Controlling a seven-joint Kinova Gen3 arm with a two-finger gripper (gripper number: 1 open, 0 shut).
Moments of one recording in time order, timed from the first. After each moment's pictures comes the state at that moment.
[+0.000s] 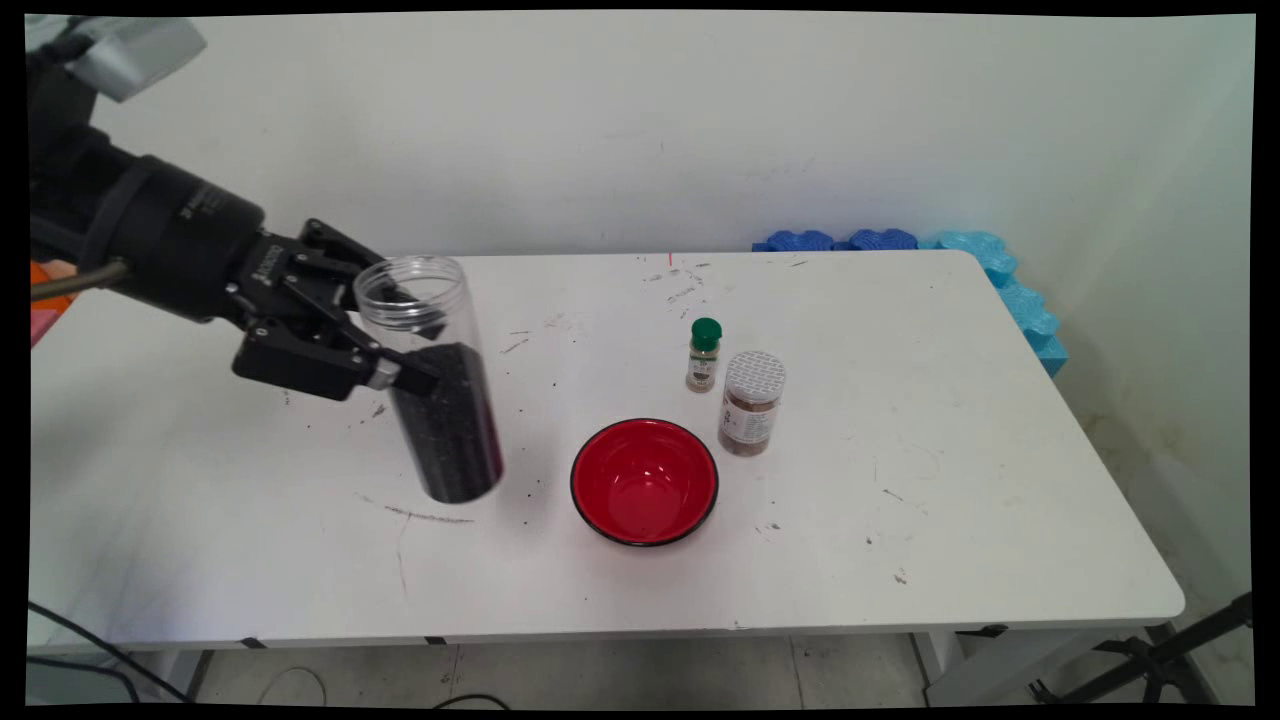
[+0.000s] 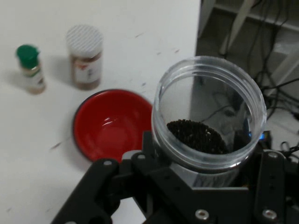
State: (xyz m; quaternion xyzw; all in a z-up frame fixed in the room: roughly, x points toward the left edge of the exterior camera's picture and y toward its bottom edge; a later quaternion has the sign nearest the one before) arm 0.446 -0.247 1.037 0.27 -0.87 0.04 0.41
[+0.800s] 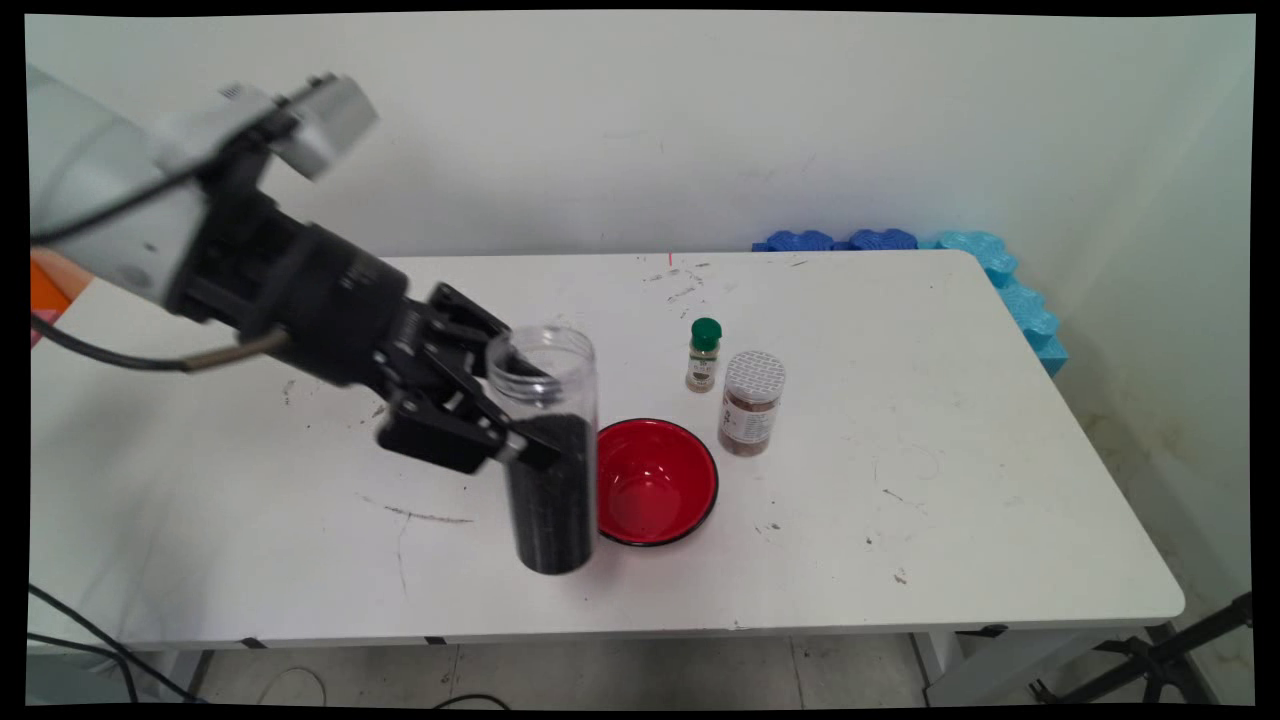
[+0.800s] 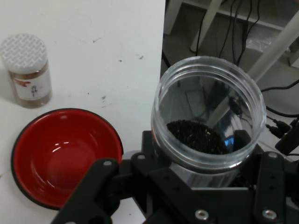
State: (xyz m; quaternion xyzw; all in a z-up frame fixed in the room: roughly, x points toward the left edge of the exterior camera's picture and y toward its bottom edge) arm 0.368 -0.264 1.005 0.26 -0.88 -0.01 0.41
